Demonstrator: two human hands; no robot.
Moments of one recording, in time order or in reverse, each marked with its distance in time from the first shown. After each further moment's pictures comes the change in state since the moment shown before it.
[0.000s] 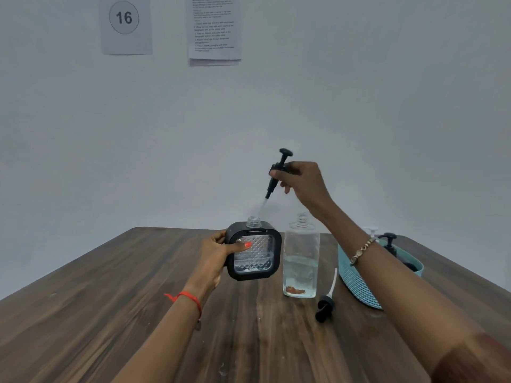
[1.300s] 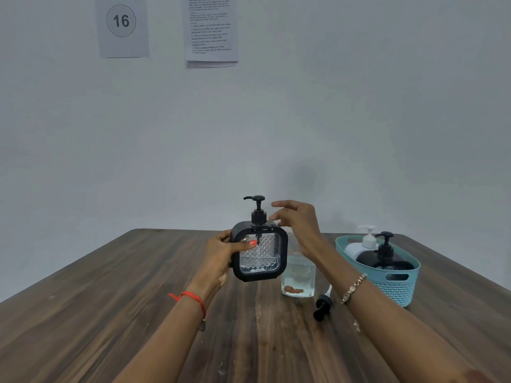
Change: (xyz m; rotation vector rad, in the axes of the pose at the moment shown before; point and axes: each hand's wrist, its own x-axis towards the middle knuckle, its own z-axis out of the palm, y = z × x) left_hand -0.002 0.001 0.014 -0.010 -0.016 -0.038; right_hand -0.048 0.042 0.015 0.196 0.022 0.301
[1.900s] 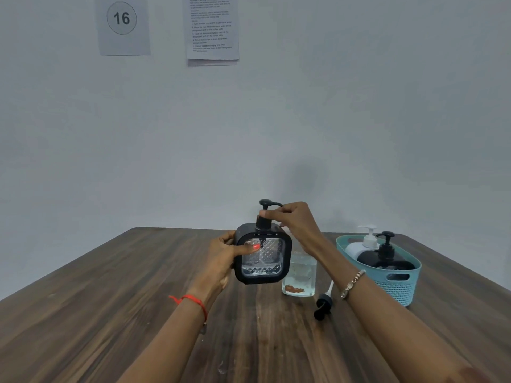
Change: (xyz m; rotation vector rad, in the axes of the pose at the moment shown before) left_hand -0.007 -0.002 0.003 -0.003 -0.039 0.023; right_hand 0.005 0.003 0.001 -0.148 -0.098 -0.044
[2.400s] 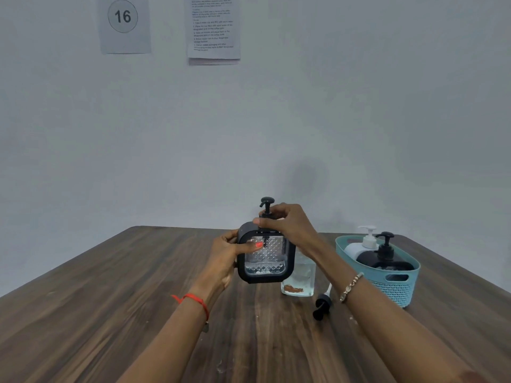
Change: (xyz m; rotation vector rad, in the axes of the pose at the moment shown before) left_hand -0.001 0.001 0.004 -0.021 -0.040 -0.018; right_hand -0.005 0.002 0.004 -0.054 -0.122 -0.046
